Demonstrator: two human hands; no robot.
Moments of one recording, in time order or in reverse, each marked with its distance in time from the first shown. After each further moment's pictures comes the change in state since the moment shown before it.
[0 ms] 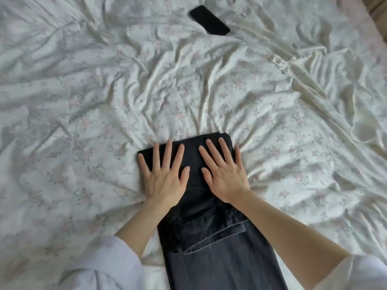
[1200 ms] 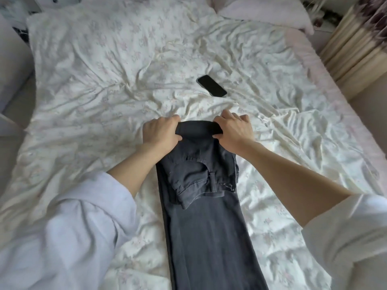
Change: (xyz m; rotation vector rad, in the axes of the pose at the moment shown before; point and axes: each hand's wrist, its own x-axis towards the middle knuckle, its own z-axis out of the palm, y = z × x) left_hand 0.079 -0.032 -0.227 -0.138 0.204 0.002; right_hand 0.081 0.021 -0.218 -0.018 0.263 -0.004
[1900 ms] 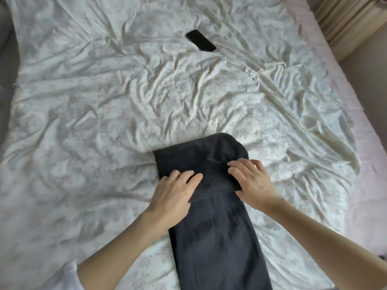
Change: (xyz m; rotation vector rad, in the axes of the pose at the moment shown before) left_hand -0.260 0.057 0.063 -0.031 -0.319 0.350; right_hand -0.275 0.005 0.059 0.079 0.078 -0.257
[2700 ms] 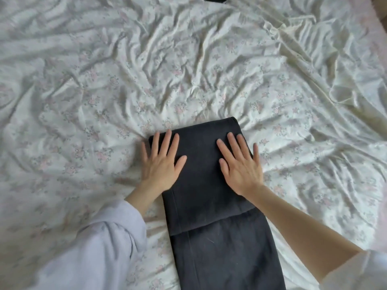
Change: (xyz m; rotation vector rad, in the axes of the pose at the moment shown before) left_hand 0.051 -0.056 0.112 0.017 0.014 -0.330; right_hand 0.000 -0.011 0.105 -0.025 -0.342 0.404
